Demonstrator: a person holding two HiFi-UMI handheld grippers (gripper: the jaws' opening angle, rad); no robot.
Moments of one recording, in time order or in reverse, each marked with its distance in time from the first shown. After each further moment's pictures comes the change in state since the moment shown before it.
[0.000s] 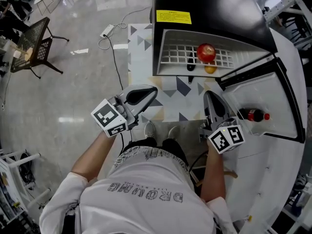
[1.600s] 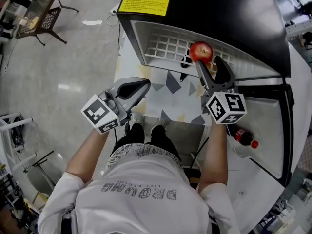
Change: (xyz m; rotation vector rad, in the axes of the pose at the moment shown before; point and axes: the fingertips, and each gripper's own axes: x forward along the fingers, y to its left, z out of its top) left arm 0.069 0.012 -0.029 -0.042 0.024 0.252; right arm 0.116 -0.111 0.020 -0.208 0.148 0.134
